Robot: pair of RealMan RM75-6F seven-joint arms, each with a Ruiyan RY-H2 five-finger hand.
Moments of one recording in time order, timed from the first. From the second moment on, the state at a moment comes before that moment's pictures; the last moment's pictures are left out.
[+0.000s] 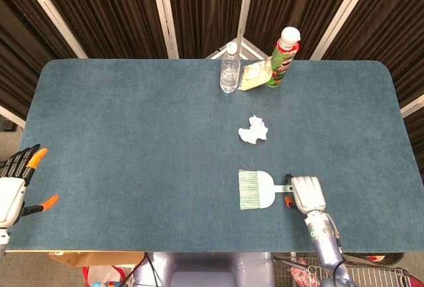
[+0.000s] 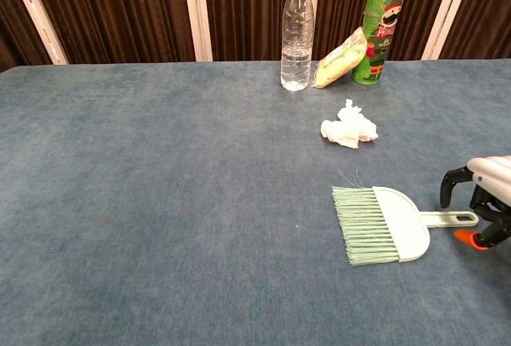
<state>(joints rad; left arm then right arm) -0.11 -1.13 -0.03 -1.58 1.57 1.51 -0.13 0.34 -1.58 0.12 -1.54 -1.12 1.15 -0.57</state>
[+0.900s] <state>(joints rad) -0.12 -1.13 -0.03 -1.59 1.57 1.51 -0.13 0.36 -1.60 0.12 -1.53 -1.11 1.16 -0.57</state>
